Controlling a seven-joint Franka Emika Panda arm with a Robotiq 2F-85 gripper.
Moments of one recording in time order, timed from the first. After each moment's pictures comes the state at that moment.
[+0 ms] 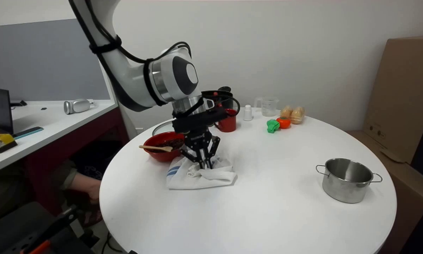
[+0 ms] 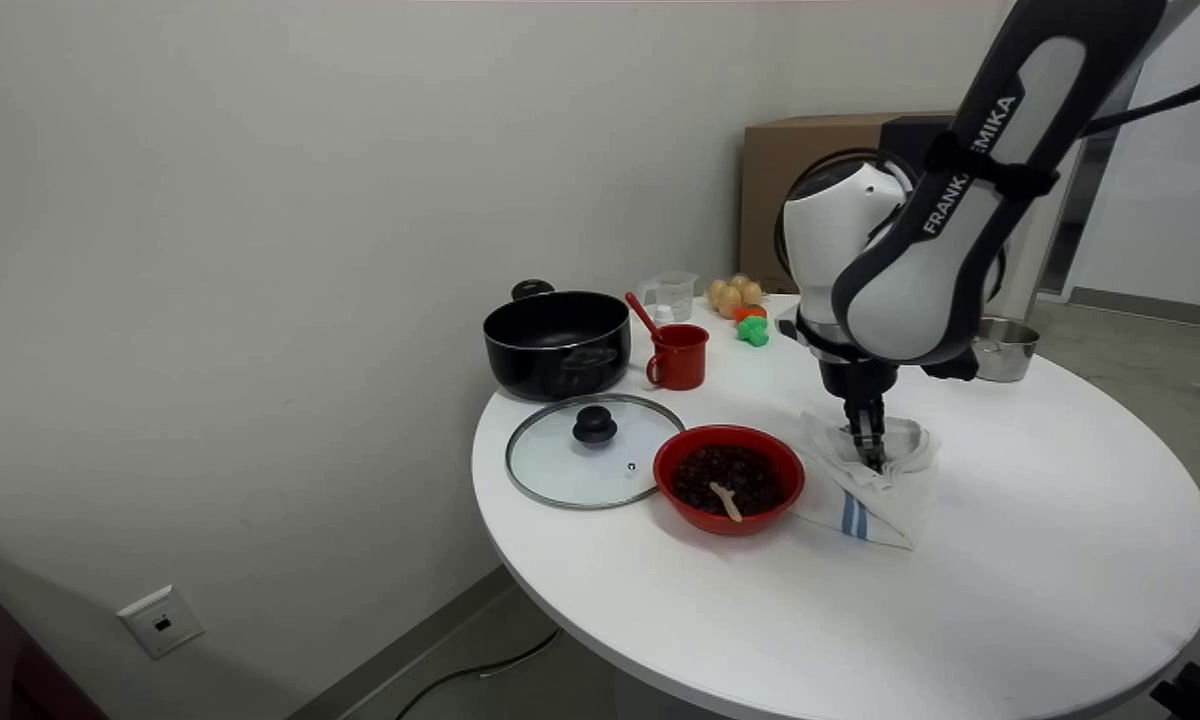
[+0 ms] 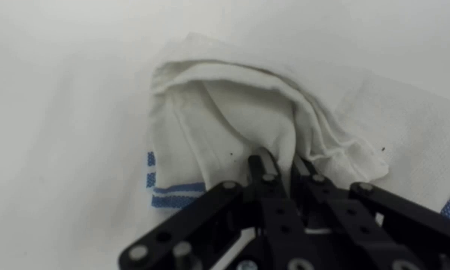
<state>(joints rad) 0.01 0.53 -0.07 -2.22 -0.54 2.62 -0.38</state>
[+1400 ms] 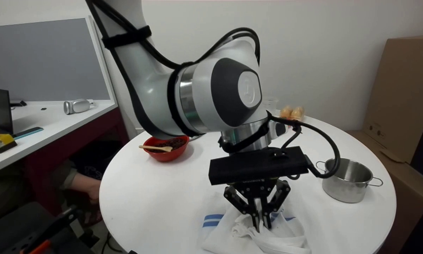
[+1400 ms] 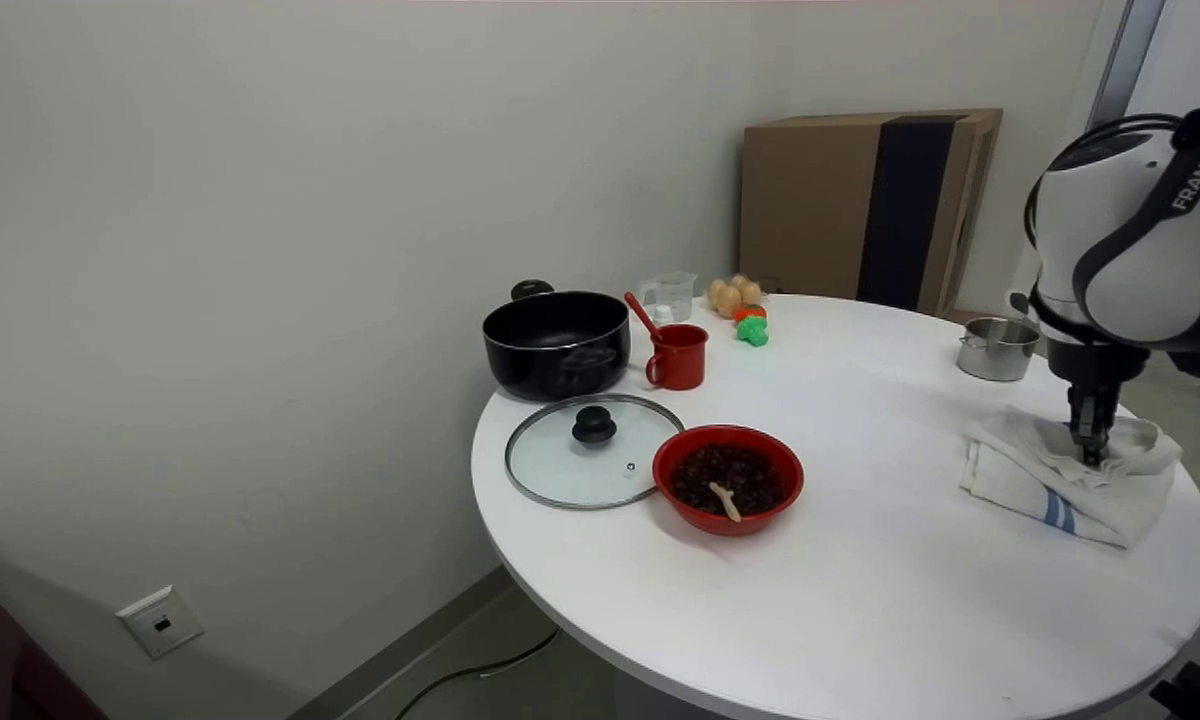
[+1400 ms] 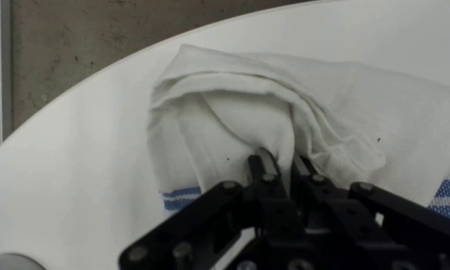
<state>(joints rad) -0.27 0.45 -0.28 -2.40 -0.60 2.79 -0.36</state>
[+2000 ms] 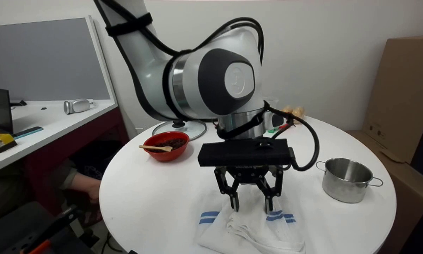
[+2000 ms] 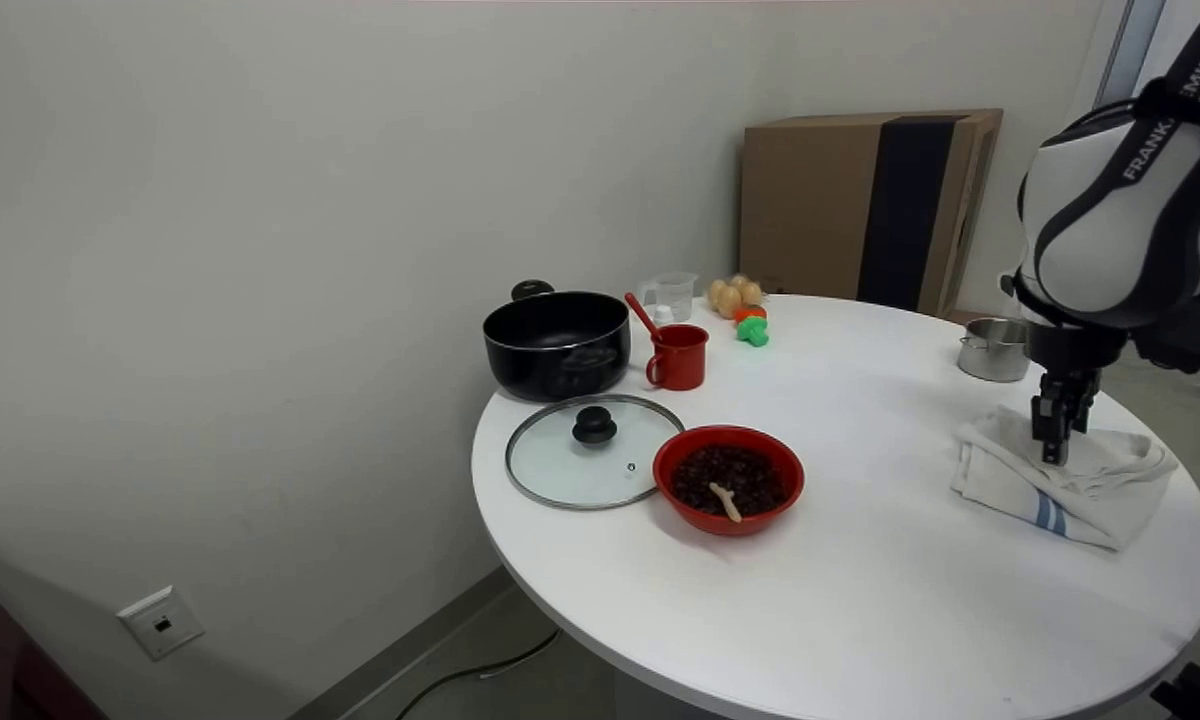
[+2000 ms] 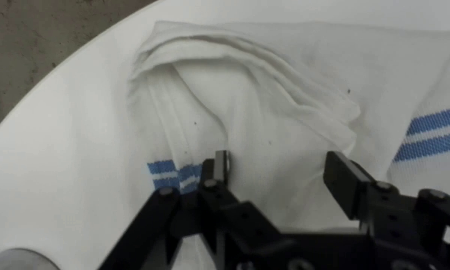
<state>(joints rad) -0.28 0.41 -0.22 -2.40 -0.40 2.75 -0.36</state>
